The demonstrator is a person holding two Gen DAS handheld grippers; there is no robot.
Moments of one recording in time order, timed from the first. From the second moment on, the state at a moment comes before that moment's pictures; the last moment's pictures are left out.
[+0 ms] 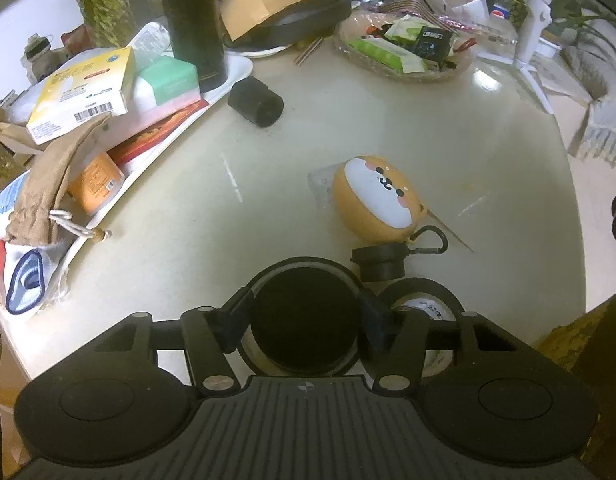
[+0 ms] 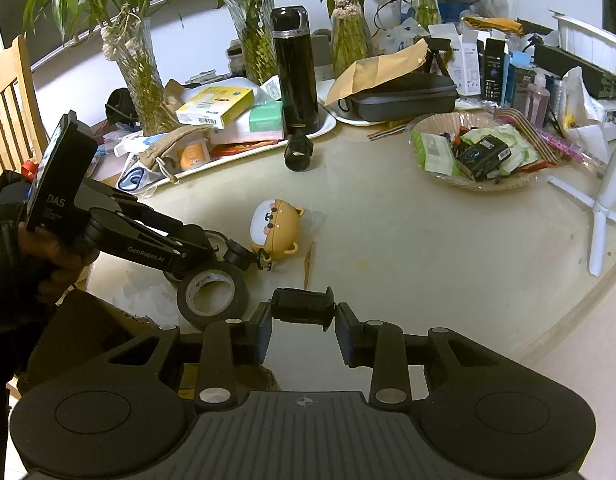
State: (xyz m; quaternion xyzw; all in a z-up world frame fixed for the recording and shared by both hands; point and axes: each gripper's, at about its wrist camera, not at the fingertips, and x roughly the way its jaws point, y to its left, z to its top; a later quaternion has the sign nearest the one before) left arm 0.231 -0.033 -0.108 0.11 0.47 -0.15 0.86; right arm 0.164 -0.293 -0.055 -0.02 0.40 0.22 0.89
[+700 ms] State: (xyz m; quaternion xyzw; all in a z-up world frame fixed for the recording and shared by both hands) left arm 0.188 -0.015 -0.048 0.09 0.44 -0.17 0.88; right arm 0.160 -0.285 -0.053 -0.03 0.40 0.23 0.89
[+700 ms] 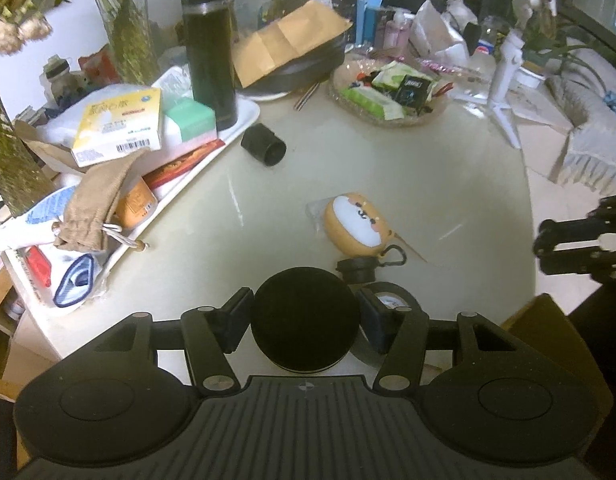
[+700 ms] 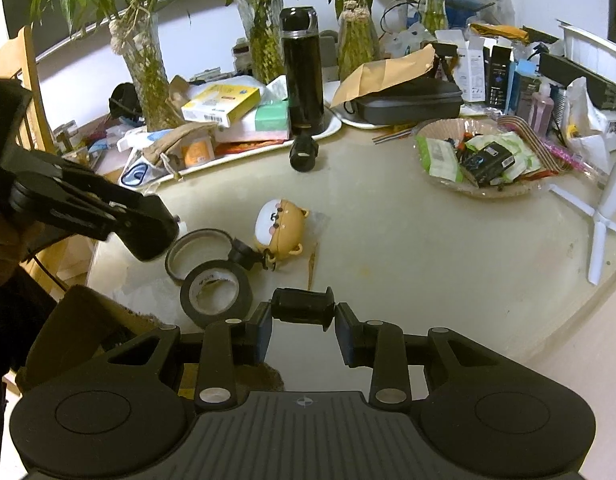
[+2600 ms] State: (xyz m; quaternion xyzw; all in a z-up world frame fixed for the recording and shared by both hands) left arm 0.041 -0.024 -0.037 0.11 0.44 -0.20 0.87; right arm 0.093 -0.255 -0.050 -0.05 0.40 0.25 0.88
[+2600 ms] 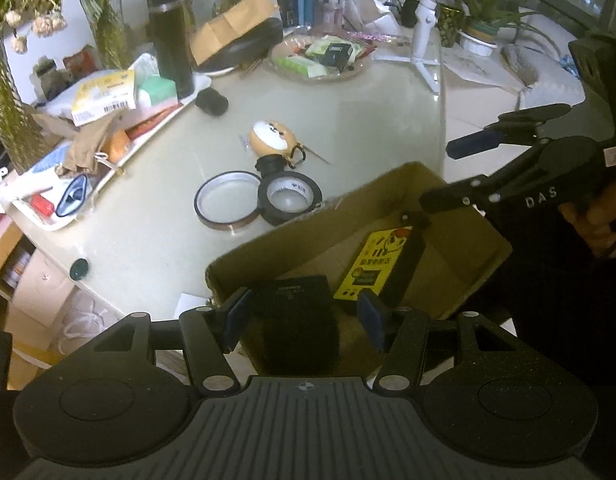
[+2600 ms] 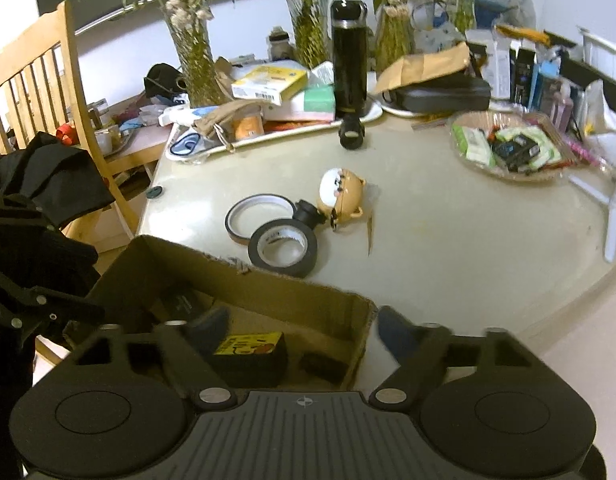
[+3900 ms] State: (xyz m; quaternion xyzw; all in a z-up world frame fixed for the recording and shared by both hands) left arm 0.048 -0.009 -0.031 0.10 0.43 -0.17 0.88; right arm 0.094 -0.249 -0.052 -0.07 0.40 0.24 0.88
